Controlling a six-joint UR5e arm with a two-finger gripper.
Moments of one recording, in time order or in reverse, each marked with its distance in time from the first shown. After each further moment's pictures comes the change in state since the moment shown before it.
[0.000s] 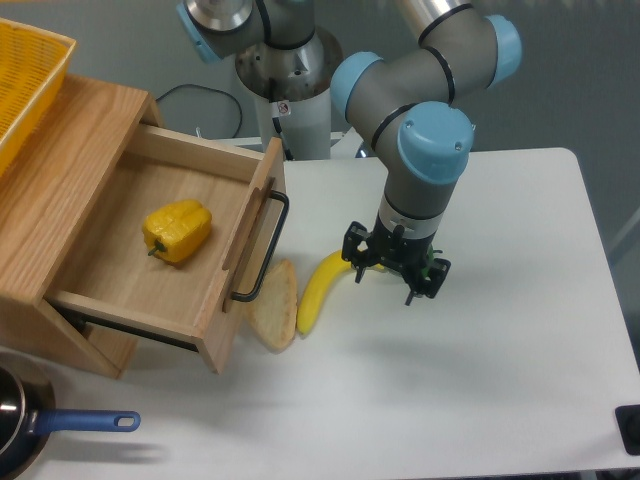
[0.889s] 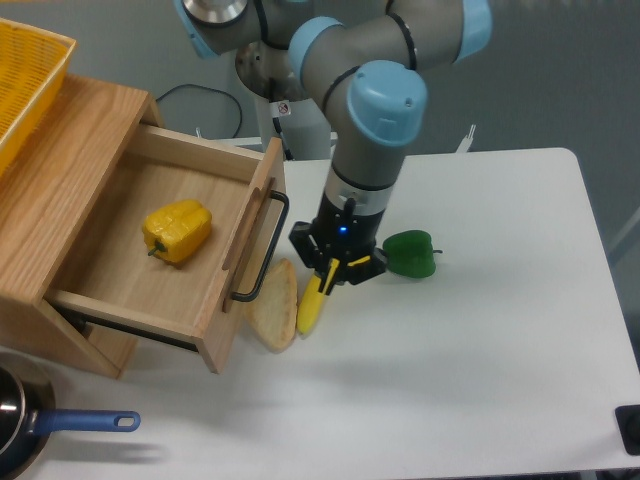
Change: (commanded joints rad) arm -0.110 0.077 -0.008 -0.009 -0.103 -0.187
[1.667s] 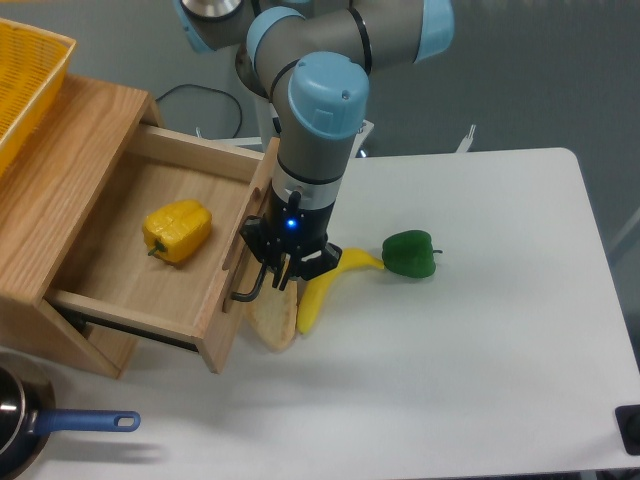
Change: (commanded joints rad) arm -0.043 0.017 -0.005 -0.009 -0.003 -0.041
